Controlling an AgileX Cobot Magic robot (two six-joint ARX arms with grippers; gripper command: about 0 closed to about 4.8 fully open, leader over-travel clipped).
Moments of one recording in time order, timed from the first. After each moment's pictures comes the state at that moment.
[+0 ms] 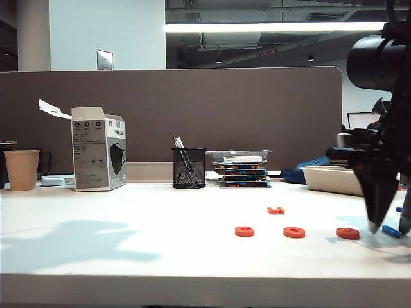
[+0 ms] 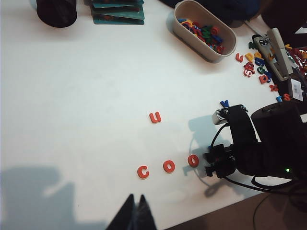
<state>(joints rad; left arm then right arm) -0.85 1.28 1.64 -1.01 -0.20 -0.55 0.29 1.53 0.85 -0.56 0.02 0.27</state>
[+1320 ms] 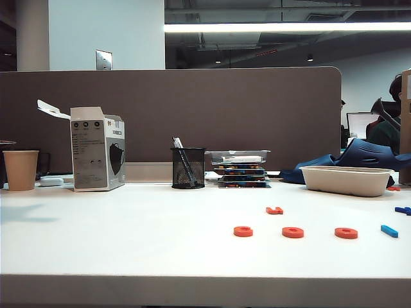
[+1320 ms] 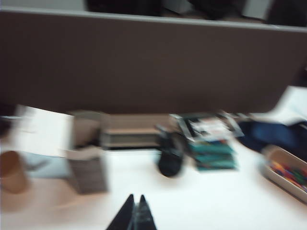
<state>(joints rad) -0.33 1.28 1.80 -0.76 -0.15 -0.12 -0.16 1.14 1.40 -0.89 -0.15 0.05</state>
